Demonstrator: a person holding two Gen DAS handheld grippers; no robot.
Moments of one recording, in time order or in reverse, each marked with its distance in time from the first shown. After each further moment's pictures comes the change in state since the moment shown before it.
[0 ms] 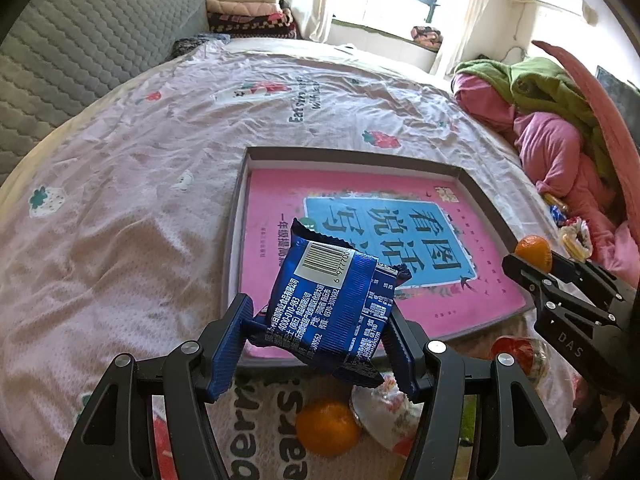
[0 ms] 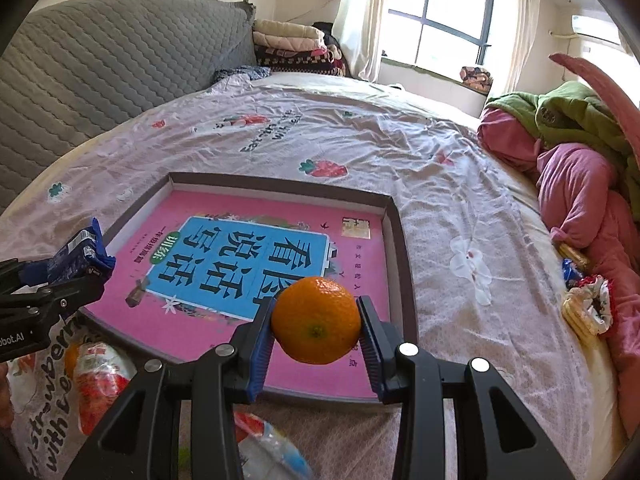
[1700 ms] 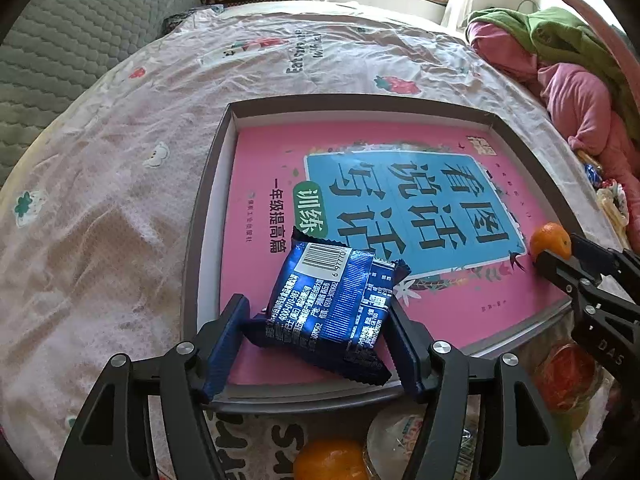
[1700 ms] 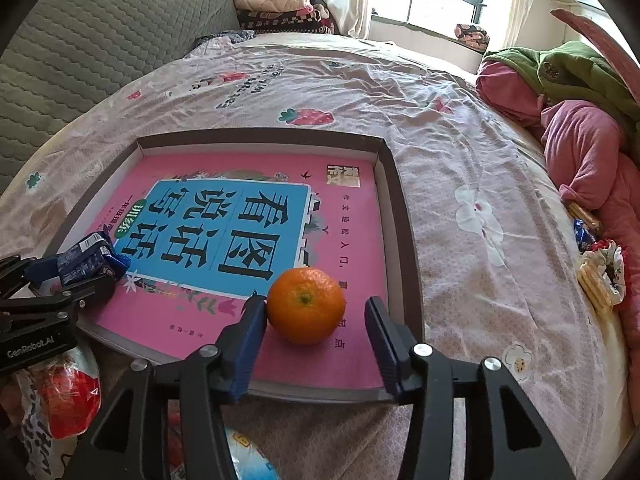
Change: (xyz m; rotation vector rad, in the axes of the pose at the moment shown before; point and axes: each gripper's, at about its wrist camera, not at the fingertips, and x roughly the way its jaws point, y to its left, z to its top) left arm 0.059 -0.013 0.004 0.063 0.152 0.100; right arm 0.034 -0.015 -0.009 0.053 0.152 0.001
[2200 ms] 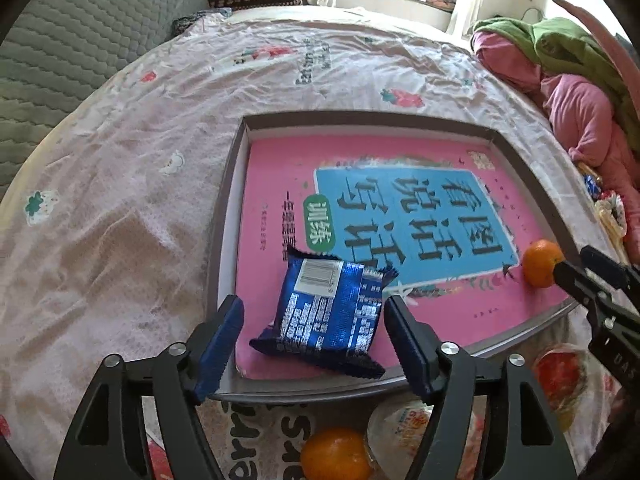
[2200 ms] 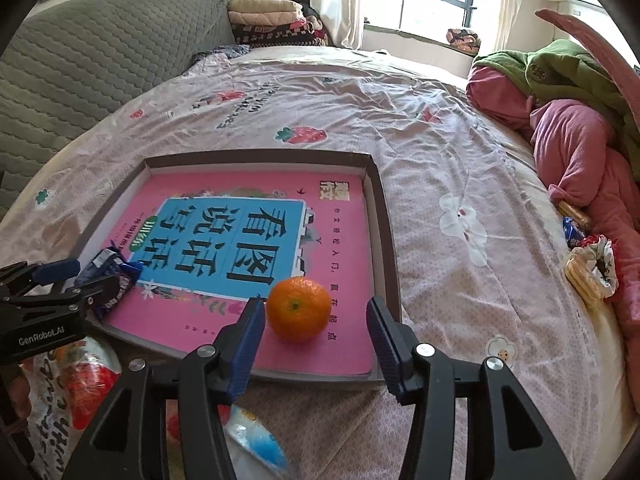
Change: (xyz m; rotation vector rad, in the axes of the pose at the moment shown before) left arm -0.017 0.005 0.006 -0.025 -0.026 0.005; right arm -0.027 -0.006 -0.001 0.031 -0.042 0.009
